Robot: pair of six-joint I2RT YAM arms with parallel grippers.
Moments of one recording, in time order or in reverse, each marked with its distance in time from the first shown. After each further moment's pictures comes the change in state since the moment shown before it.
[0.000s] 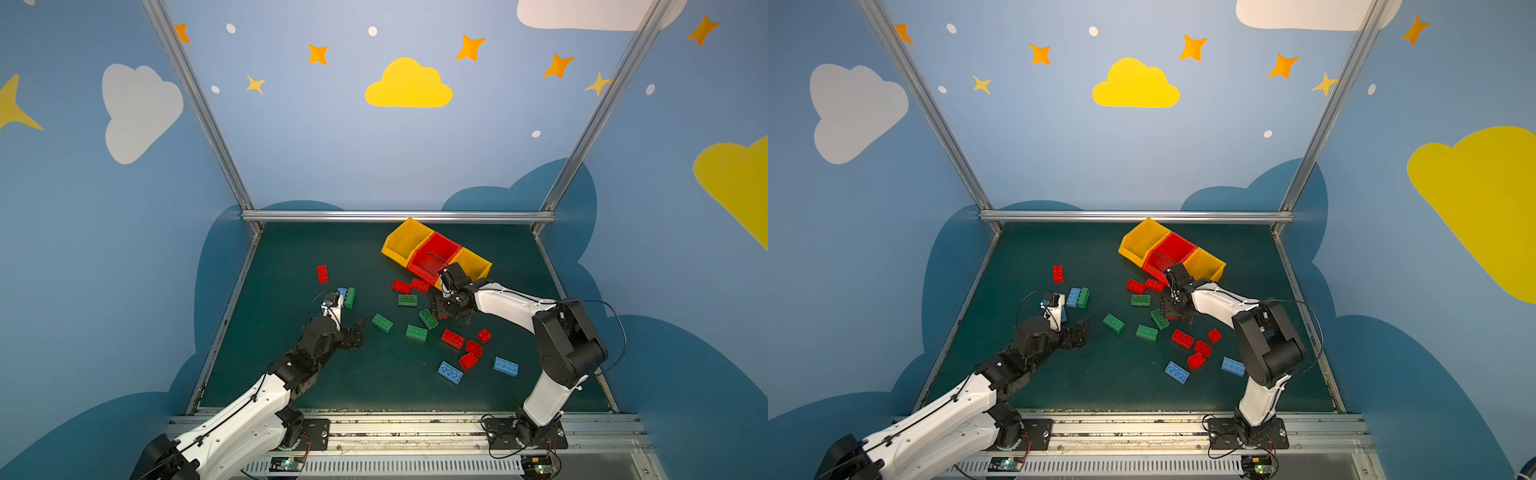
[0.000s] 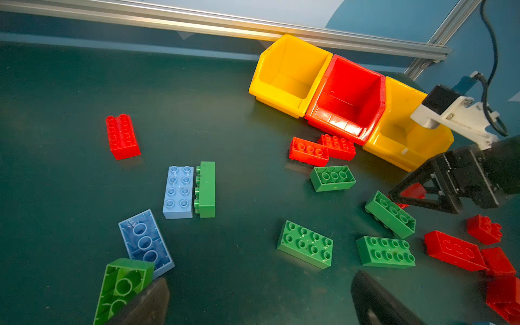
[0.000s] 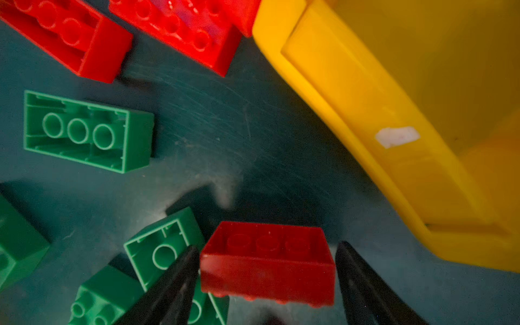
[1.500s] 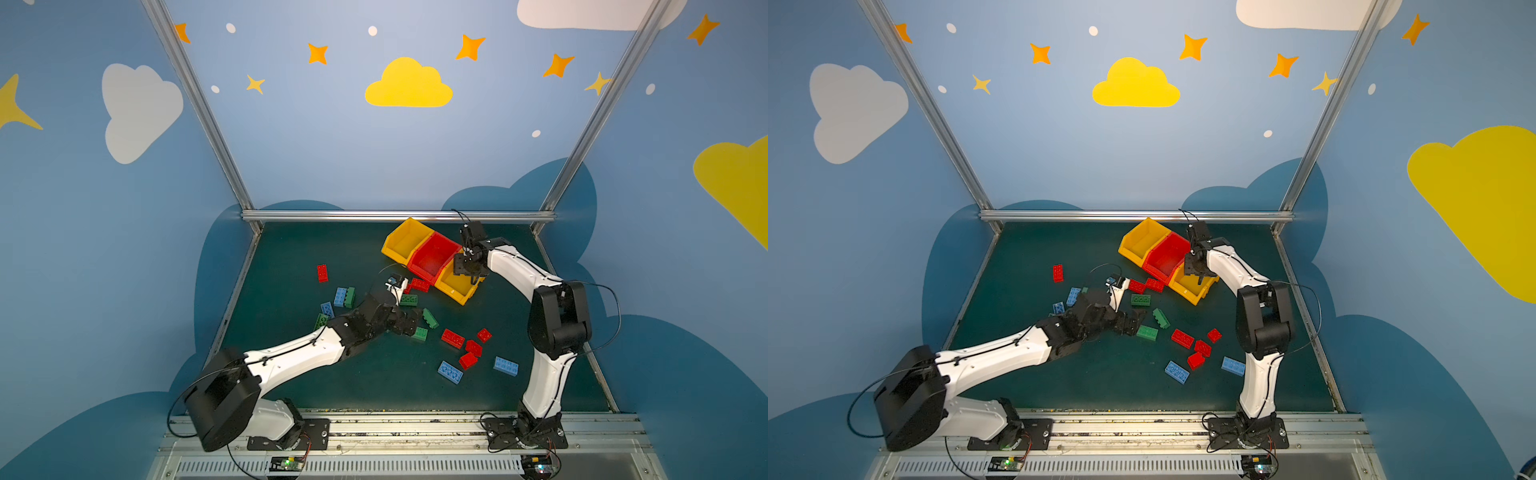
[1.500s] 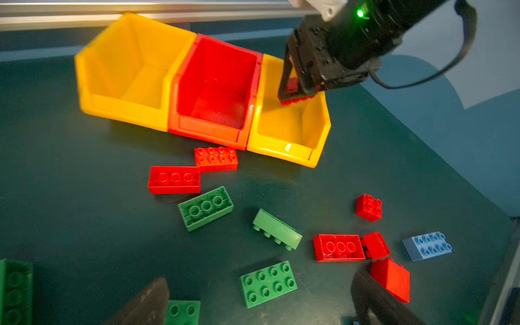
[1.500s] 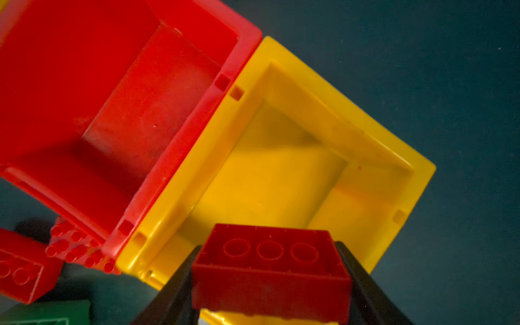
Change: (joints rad) left arm -0.262 0.593 0.484 0.036 0.109 0.011; right arm -0.226 0.216 0.499 -0.214 0.160 -0.072
